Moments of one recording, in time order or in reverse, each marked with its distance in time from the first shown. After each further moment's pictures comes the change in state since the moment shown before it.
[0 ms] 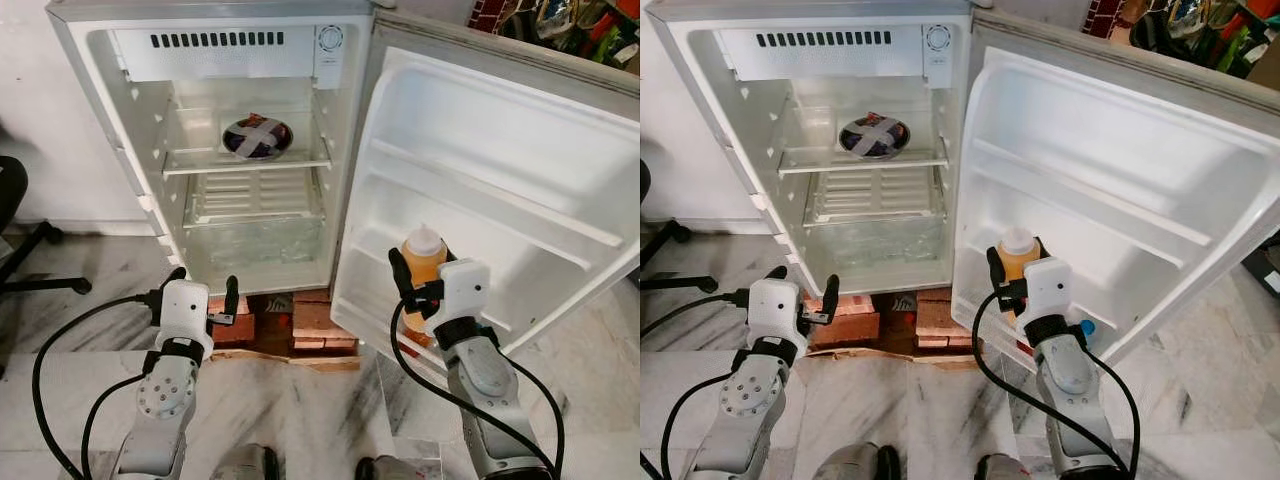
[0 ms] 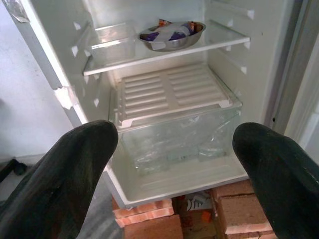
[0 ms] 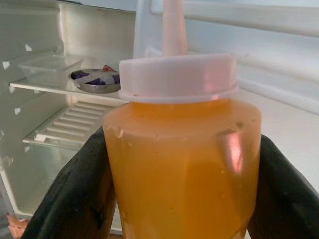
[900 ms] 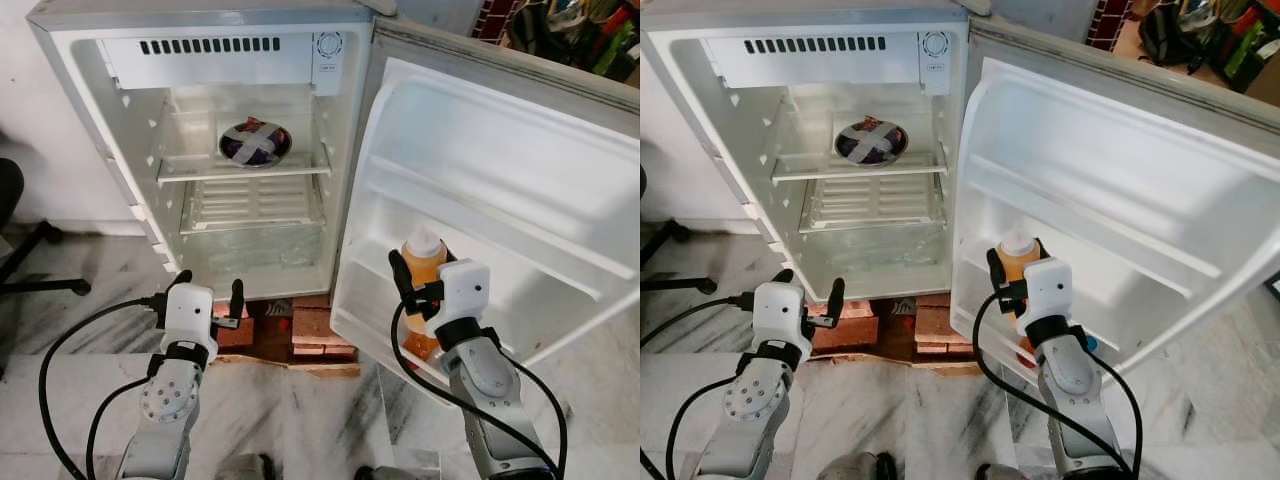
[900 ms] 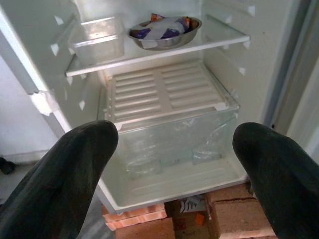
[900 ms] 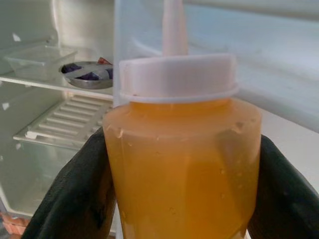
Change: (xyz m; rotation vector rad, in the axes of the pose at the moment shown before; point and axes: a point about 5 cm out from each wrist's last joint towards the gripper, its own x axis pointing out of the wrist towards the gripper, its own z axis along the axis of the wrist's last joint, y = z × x) left arm -0.001 -0.004 0.000 -0.008 -0.004 -0.027; right arm 0.000 0.001 -0.001 -0.008 0.008 0.008
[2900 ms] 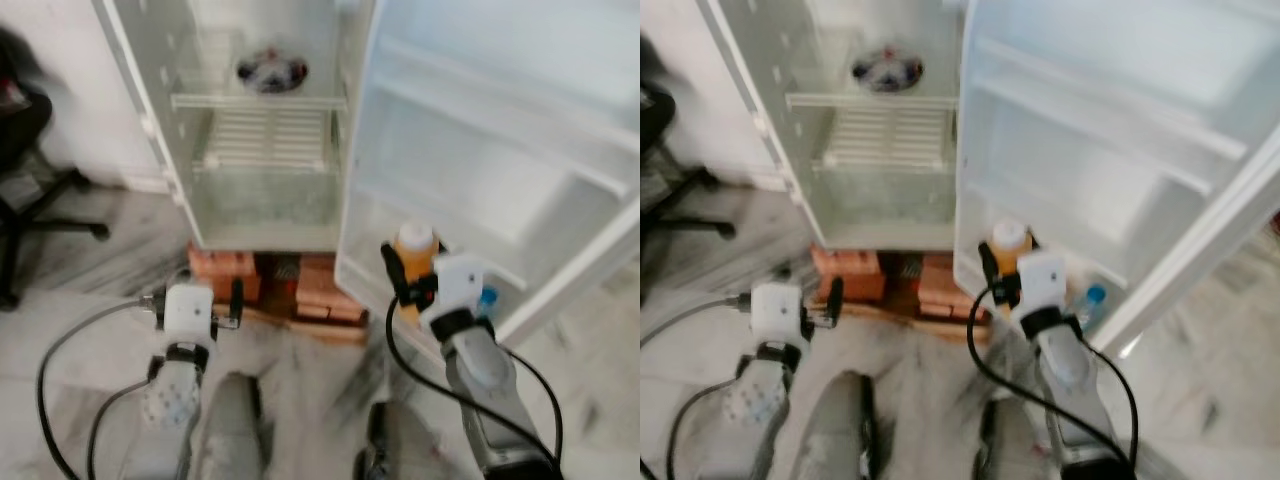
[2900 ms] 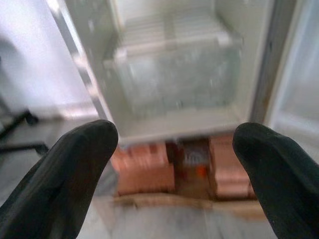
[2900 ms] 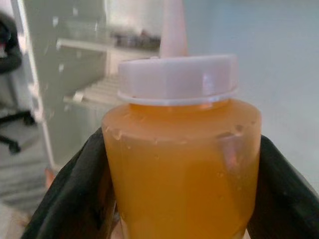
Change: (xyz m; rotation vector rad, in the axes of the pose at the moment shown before) left arm -0.010 -0.007 -0.007 -0.004 0.054 0.000; right arm 0.002 0.007 0.000 0.015 0.005 0.045
